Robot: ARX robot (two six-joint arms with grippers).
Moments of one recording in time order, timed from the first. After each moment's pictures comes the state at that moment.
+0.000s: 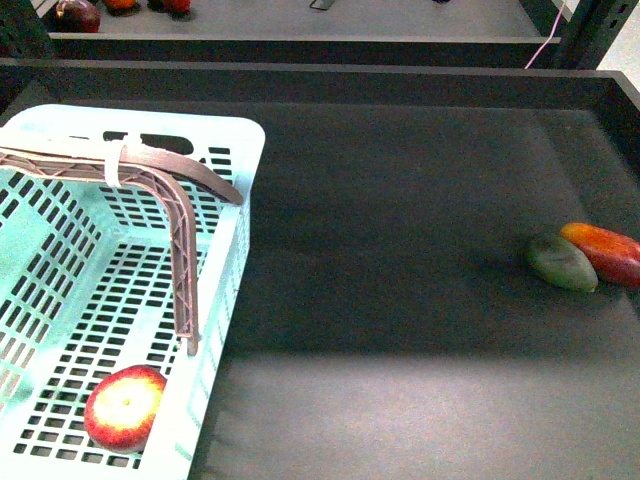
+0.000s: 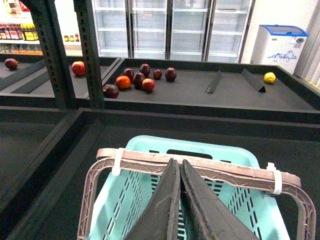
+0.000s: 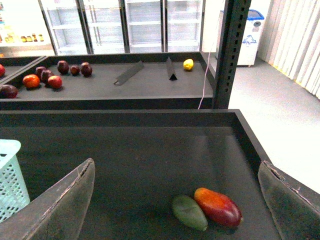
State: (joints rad) left arm 0.00 0.01 0.02 0.00 0.00 -0.01; right arm 0.00 0.00 0.02 0.00 0.00 0.00
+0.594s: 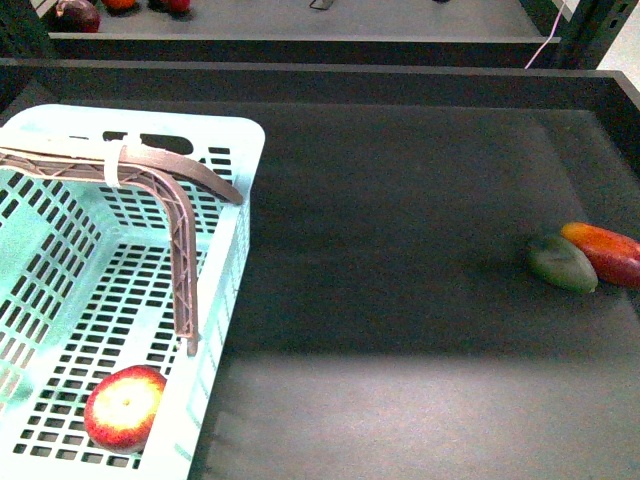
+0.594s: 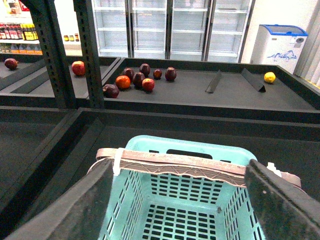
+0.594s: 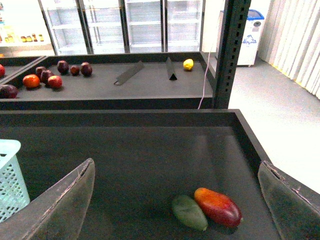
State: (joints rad) left arm 0.00 0.01 0.02 0.00 0.00 -0.01; right arm 0.00 0.00 0.02 0.00 0.00 0.00
